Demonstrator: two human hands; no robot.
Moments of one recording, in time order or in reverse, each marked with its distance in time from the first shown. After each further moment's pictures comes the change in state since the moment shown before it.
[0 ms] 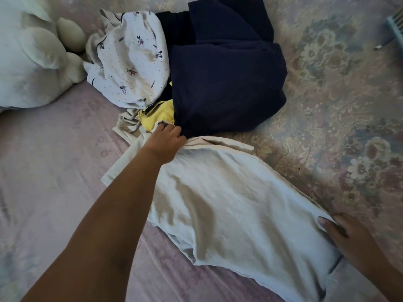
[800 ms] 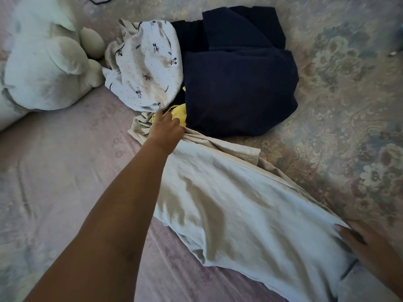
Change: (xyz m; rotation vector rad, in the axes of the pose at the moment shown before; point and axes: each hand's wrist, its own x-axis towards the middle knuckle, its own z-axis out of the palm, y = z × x) left_hand 0.001 -0.024 -0.031 0.136 -0.305 -0.285; right_hand -0.008 -0.020 -0.020 0.158 -0.107 0.190
